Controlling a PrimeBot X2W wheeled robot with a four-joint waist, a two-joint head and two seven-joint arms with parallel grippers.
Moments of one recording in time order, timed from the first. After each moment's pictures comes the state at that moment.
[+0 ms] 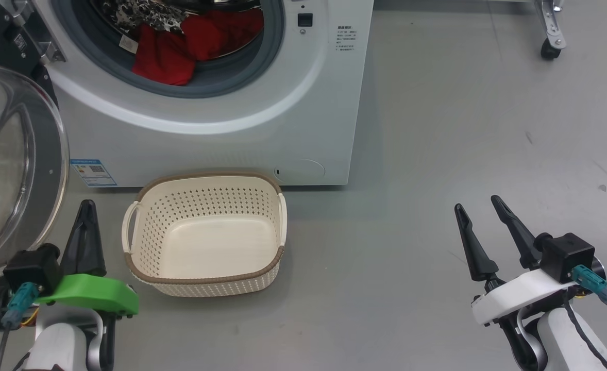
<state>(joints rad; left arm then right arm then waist) -0.22 0.06 0.02 0.34 -0.29 -0.02 -0.24 -0.12 -0.17 0.22 0.24 0.37 0.12 -0.24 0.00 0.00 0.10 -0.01</state>
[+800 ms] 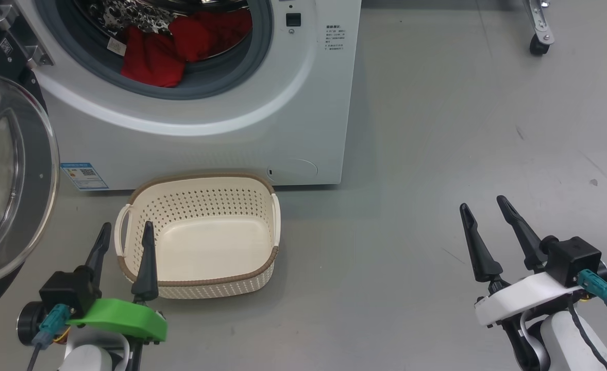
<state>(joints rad) -0.14 0.05 -0.07 0.29 -0.32 -0.07 -0.25 -0.10 -0.16 0.20 0.22 0.36 0.12 -0.25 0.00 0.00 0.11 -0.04</state>
